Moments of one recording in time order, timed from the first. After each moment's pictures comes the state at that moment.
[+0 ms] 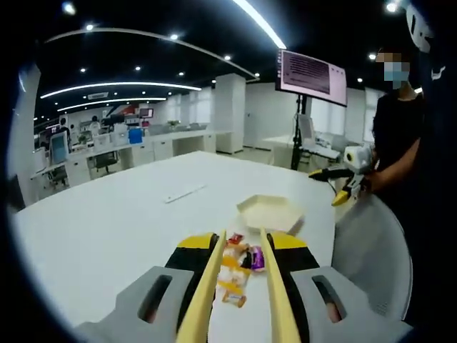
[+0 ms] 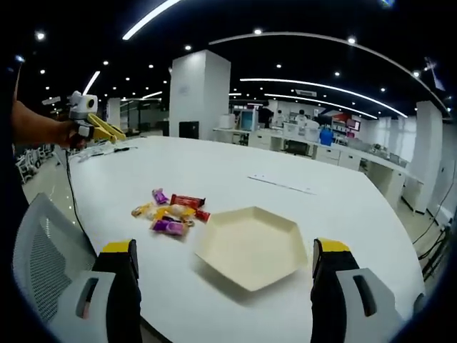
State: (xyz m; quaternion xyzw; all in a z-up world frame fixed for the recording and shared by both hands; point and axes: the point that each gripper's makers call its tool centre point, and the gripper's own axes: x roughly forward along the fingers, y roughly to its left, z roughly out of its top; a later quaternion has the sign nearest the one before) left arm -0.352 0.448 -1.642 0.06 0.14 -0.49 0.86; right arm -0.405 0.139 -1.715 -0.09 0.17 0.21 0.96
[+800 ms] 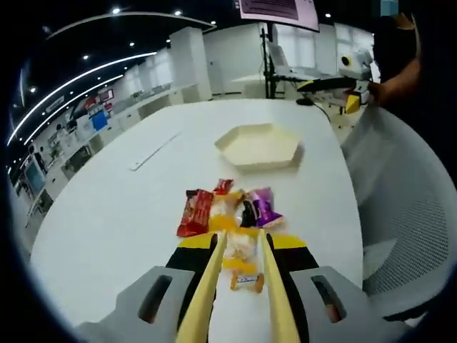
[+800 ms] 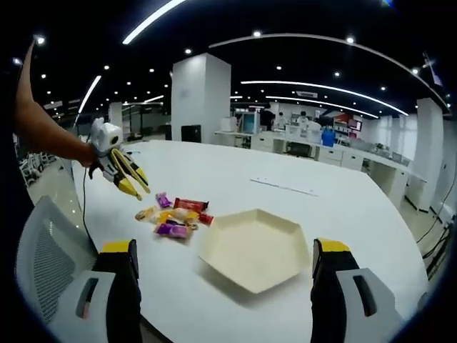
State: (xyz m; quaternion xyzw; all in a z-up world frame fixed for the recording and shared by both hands) left arm -0.319 0.404 -1.773 0.24 0.23 -0.54 0.77; right arm -0.407 0.146 -1.713 -0.07 0.16 0.24 0.96
